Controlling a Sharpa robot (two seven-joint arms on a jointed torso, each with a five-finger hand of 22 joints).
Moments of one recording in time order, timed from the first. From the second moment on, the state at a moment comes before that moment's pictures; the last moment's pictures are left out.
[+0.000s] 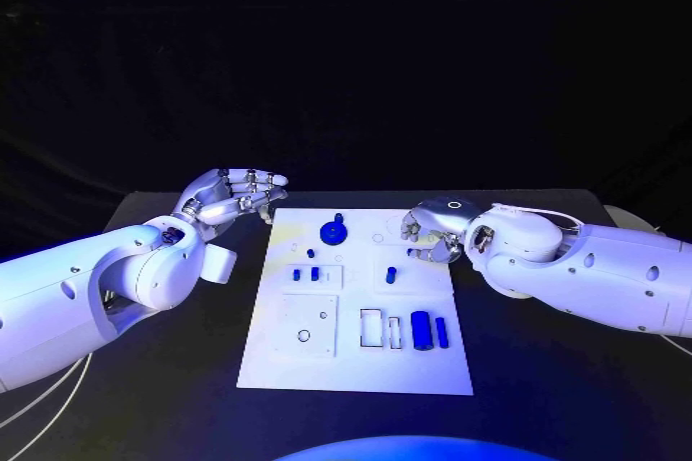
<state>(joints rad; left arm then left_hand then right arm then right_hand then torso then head) 1.16 -0.89 0.01 1.54 -0.17 -0.23 0.35 1.42 -0.23 0.58 0.07 0.29 0.89 0.18 0.28 0.32 0.99 0.11 0.50 0.19 1.05 0.04 1.09 0.47 0.18 0.89 0.14 1.00 0.77 1.20 -0.88 -0.13 1.53 -1.73 -0.24 -0.18 1.44 -0.26 0.46 0.24 0.17 0.90 0.16 0.30 0.33 1.04 0.10 0.22 0.26 1.46 0.02 1.42 1.28 0.05 1.45 0.11 1.35 1.31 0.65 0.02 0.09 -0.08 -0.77</state>
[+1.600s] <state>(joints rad) 1.16 -0.91 0.01 1.54 -0.08 -0.23 0.38 1.43 -0.21 0.58 0.06 0.29 0.89 0.18 0.28 0.32 0.99 0.11 0.51 0.19 1.04 0.04 1.09 0.46 0.18 0.89 0.14 1.00 0.77 1.17 -0.84 -0.12 1.50 -1.80 -0.21 -0.21 1.44 -0.24 0.58 0.16 0.13 0.98 0.15 0.29 0.33 1.16 0.09 0.17 0.20 1.47 0.01 1.43 1.29 0.05 1.46 0.11 1.44 1.31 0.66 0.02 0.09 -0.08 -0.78</state>
